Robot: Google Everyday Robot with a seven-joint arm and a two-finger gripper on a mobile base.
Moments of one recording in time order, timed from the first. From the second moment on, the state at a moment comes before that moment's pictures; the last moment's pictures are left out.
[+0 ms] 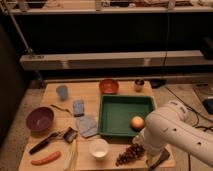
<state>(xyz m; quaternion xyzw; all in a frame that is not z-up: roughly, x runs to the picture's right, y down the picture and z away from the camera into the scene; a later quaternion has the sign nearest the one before) 0.163 0.258 0.604 -0.33 -0.12 -0.22 0.91</state>
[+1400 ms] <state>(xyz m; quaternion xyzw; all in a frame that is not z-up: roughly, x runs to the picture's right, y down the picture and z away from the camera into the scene) 0.118 0.263 0.636 -0.35 -0.23 -0.26 0.87</state>
